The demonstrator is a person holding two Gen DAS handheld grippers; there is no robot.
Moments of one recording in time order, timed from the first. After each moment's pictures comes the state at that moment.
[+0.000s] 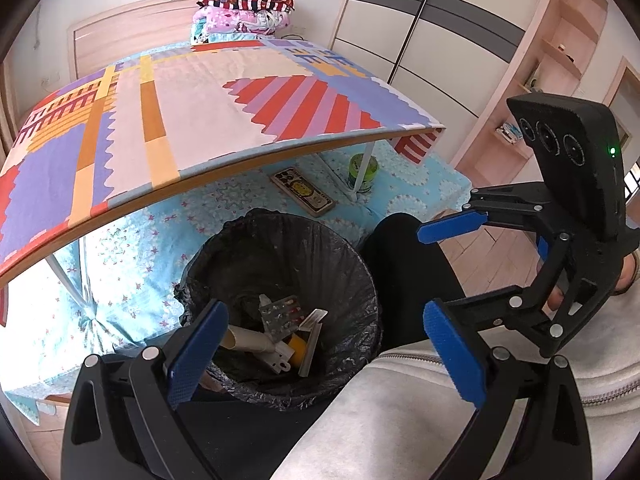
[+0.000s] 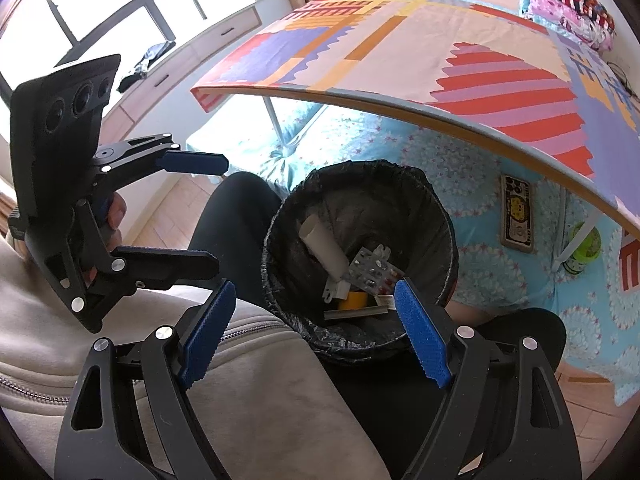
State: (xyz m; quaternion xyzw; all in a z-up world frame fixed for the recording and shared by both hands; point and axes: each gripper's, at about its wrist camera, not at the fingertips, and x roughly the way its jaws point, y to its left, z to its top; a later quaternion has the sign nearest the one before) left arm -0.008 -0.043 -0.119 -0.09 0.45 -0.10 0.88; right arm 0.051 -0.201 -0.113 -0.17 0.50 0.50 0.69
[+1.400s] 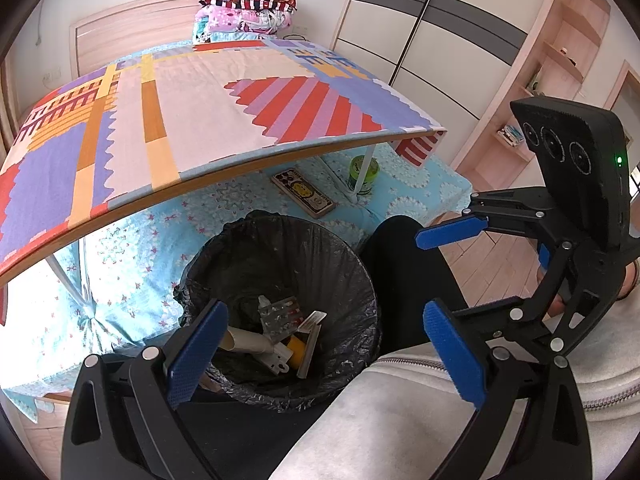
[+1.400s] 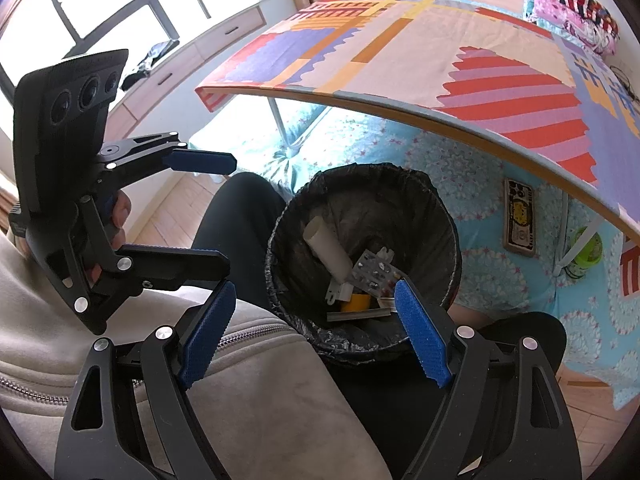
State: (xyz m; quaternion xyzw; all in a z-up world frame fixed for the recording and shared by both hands) left arm -0.006 -0.045 -0.117 -0.09 0.45 -0.10 0.88; right arm 0.050 -0.196 -0.112 -0.17 0.50 0.50 0.69
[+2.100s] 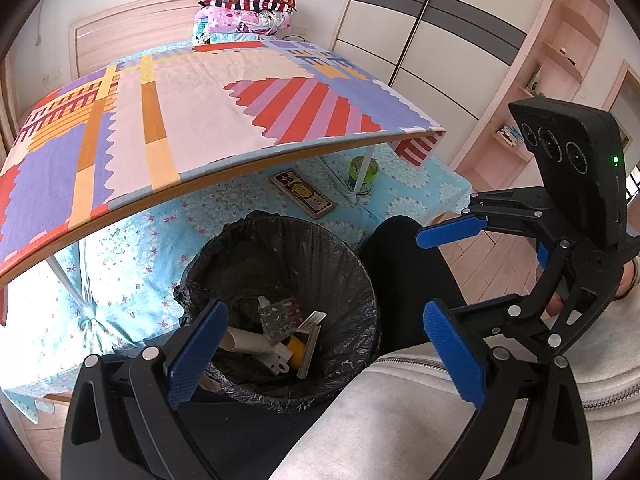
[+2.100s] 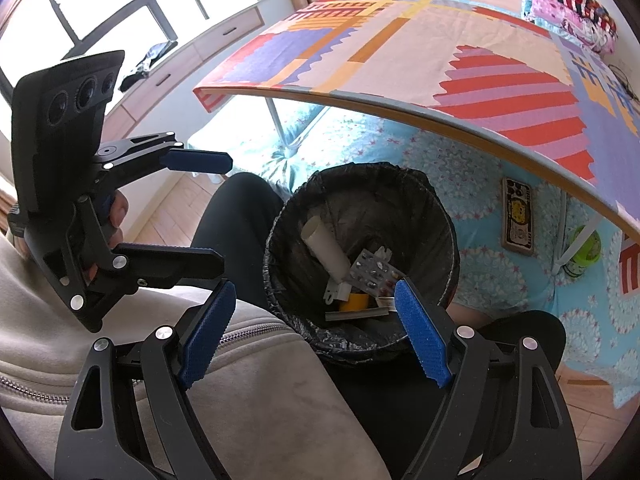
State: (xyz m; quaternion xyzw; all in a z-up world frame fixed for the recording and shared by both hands) left arm -0.006 -0.044 -0.117 -0.09 0.45 -0.10 0.88; right arm 0.052 -0.198 -0.113 -0.17 0.50 0.50 0.69
